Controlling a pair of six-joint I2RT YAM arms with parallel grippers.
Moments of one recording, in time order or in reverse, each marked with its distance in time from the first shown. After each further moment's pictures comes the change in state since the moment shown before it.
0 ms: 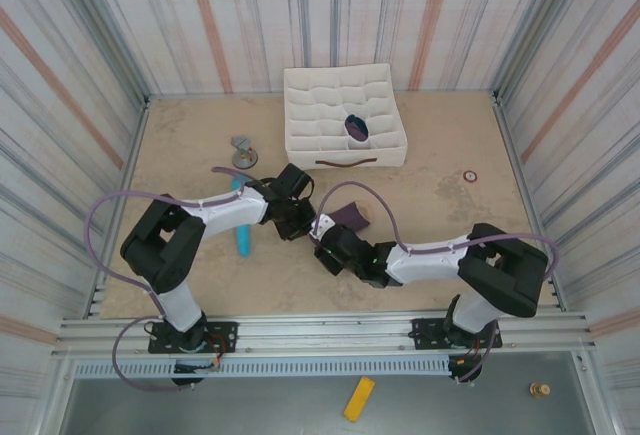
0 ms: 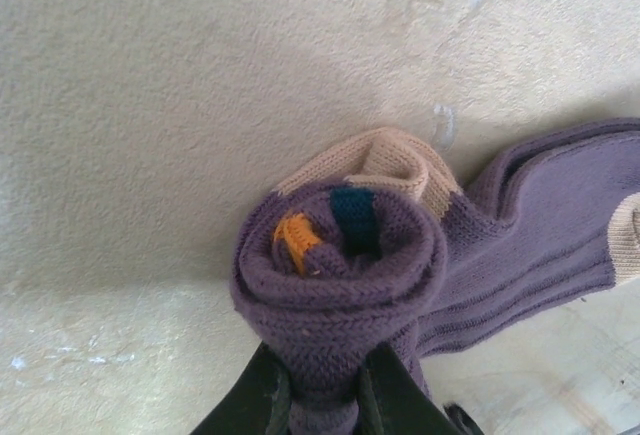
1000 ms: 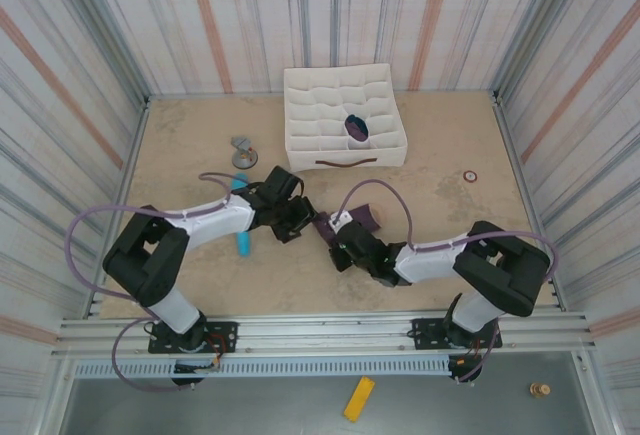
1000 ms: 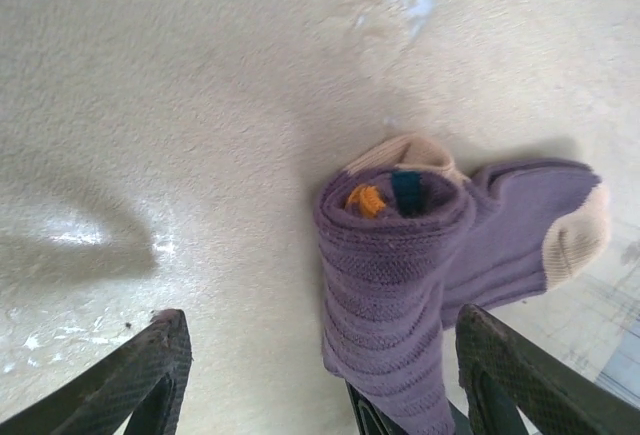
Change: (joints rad) left arm 0.026 -0.121 -0.108 0.121 -0.001 -0.031; right arm -0.118 -0.021 -0.130 0.160 -0.145 0.230
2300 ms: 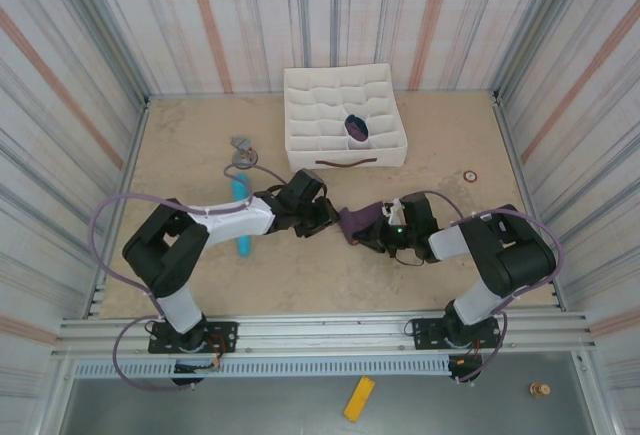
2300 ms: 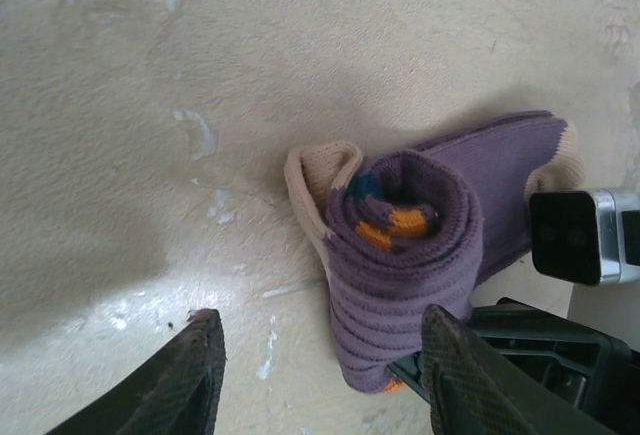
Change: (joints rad) left arm -0.126 0.121 0.075 0.150 -0.063 0.089; right arm -0.613 0.084 -0.122 0.135 -0.933 0.708
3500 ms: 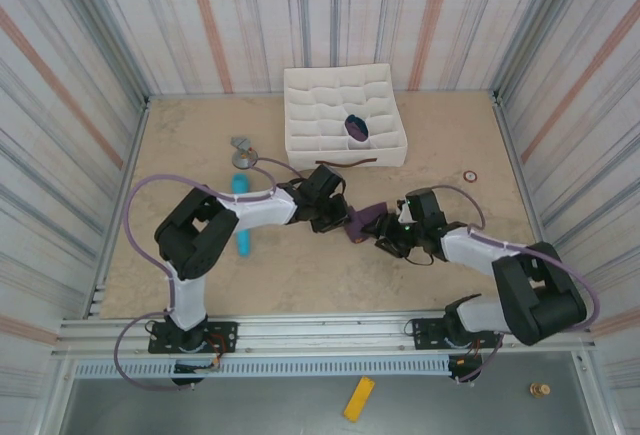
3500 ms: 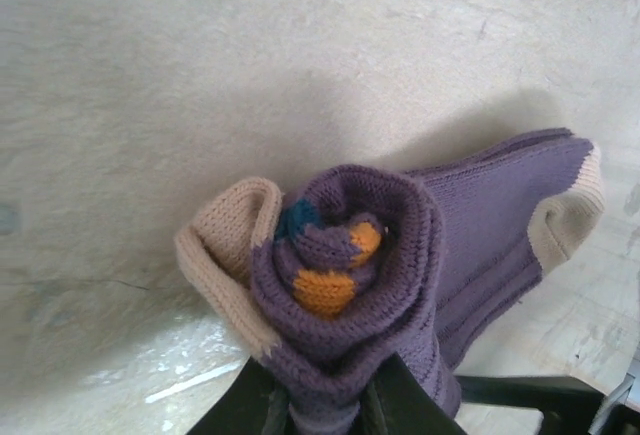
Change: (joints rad) left arm -0.013 0.185 0.181 -0.048 0.035 0.011; right arm 0.016 -0.320 0.092 -0.525 0.219 -0.105
